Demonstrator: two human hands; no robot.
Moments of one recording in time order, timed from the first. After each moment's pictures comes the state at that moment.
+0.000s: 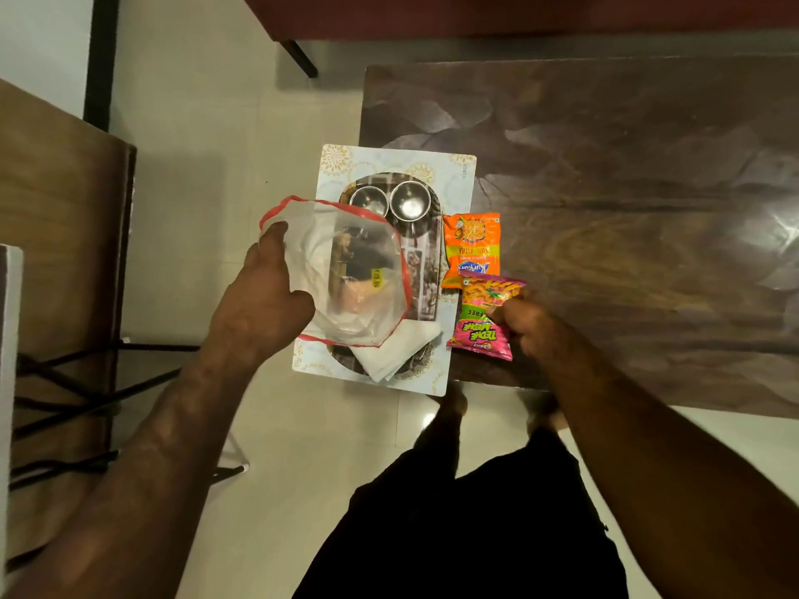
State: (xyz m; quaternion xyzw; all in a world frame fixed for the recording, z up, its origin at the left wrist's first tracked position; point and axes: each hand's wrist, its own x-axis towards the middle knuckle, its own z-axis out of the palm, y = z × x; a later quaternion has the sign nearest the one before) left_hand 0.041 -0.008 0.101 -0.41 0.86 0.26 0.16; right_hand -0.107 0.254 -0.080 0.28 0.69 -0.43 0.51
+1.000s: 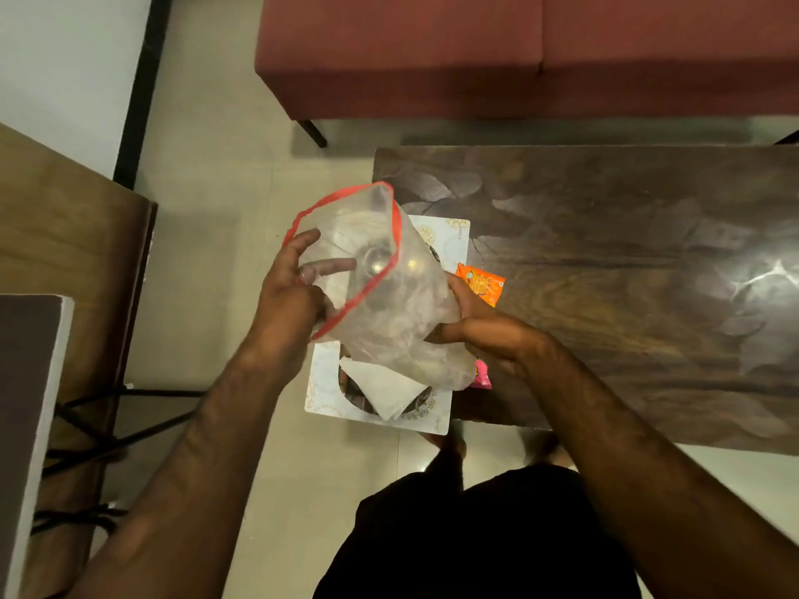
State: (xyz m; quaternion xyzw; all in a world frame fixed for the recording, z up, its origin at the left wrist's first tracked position) left_hand 0.007 -0.007 0.156 -0.47 0.63 0.62 -0.03; right_hand -0.109 0.198 0.060 -0.05 0.60 -0.57 0.56
